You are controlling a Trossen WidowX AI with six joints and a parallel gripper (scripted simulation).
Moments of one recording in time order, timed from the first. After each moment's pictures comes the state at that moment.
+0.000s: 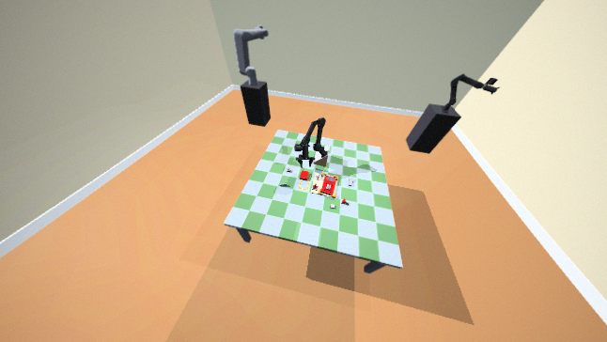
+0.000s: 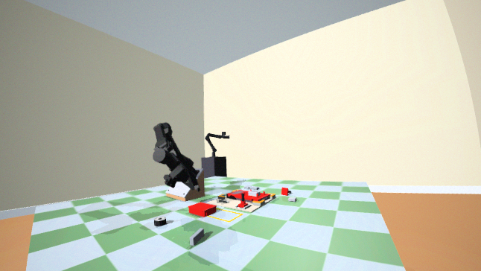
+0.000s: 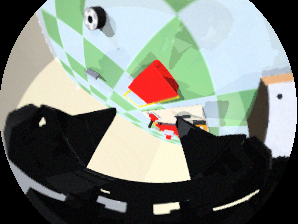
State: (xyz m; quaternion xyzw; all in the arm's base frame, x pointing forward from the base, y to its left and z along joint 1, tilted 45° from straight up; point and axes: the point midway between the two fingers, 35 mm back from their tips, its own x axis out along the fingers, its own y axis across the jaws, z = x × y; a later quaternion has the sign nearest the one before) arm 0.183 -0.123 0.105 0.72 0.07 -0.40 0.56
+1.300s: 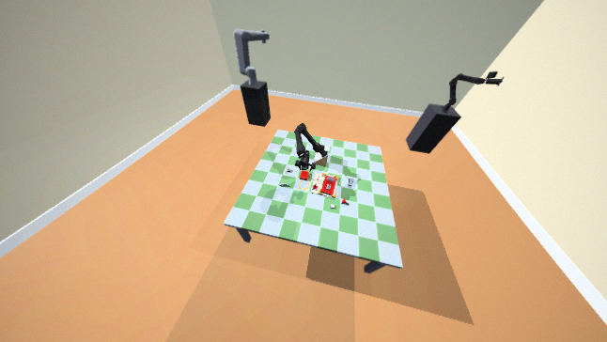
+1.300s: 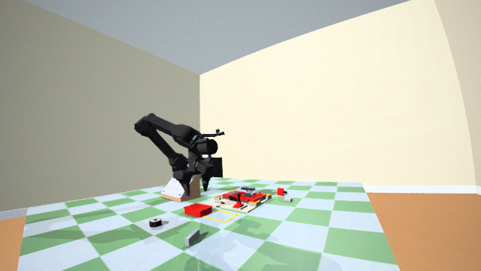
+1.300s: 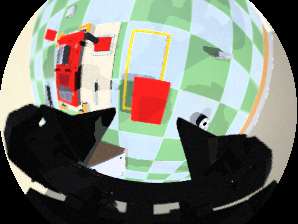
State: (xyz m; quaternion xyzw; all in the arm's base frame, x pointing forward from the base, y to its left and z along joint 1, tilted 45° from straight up) arm 0.238 -0.117 0.101 -0.27 0.66 -0.27 0.65
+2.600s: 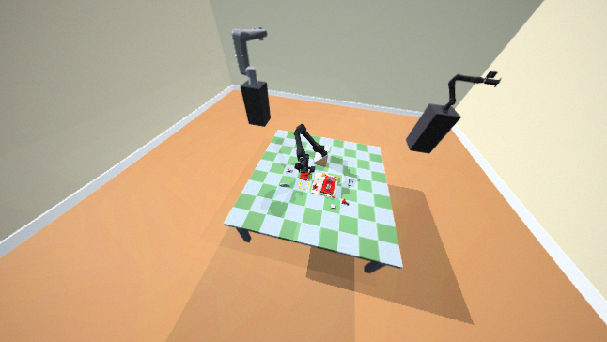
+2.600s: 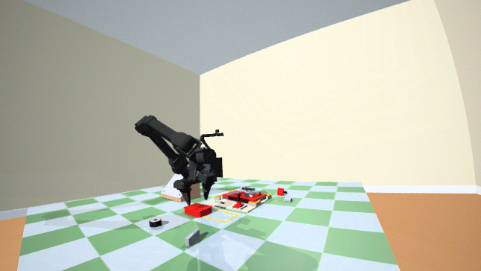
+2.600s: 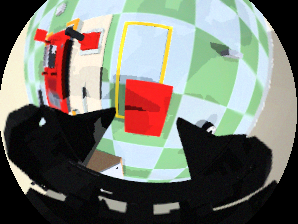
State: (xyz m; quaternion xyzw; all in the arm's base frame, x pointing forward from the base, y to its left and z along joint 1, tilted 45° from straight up) arm 0.243 -0.144 0.078 -0.27 0.65 -0.27 0.65
